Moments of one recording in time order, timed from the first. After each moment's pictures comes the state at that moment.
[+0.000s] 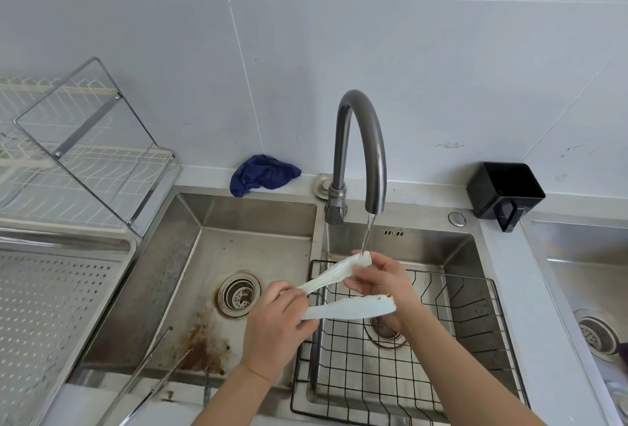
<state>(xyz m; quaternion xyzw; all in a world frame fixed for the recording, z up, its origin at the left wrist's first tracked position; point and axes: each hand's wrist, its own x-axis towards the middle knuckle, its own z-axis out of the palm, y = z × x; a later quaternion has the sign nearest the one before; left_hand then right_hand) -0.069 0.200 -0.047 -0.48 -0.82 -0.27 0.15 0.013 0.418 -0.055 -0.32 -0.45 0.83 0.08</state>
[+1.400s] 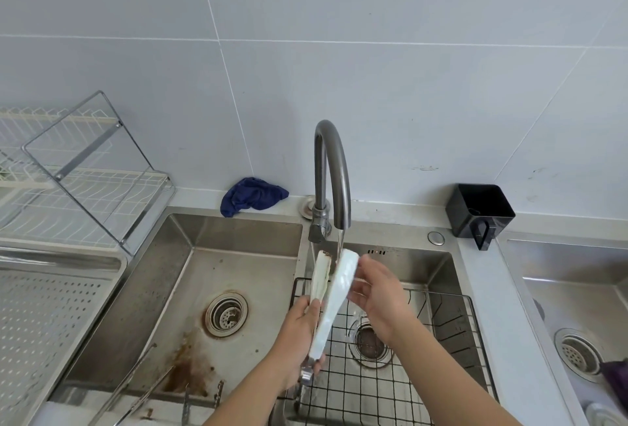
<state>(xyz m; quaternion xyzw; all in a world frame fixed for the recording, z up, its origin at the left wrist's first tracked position) -0.033 0.261 -0.039 0.01 -0.67 -0.59 -0.46 0.023 0.427 -0.014 -0.34 -0.45 0.82 0.10</state>
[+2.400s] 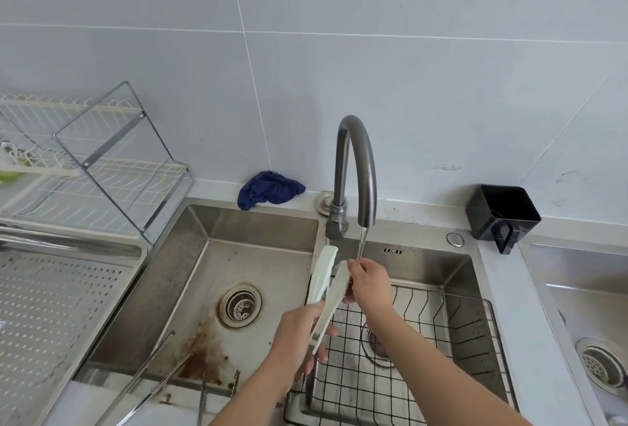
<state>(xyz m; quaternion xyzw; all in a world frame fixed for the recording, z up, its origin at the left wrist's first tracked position) -0.042 0.234 -0.024 0.01 -0.70 -0.56 -0.44 -0.019 0.403 -0.042 -0.41 -0.68 0.60 0.11</state>
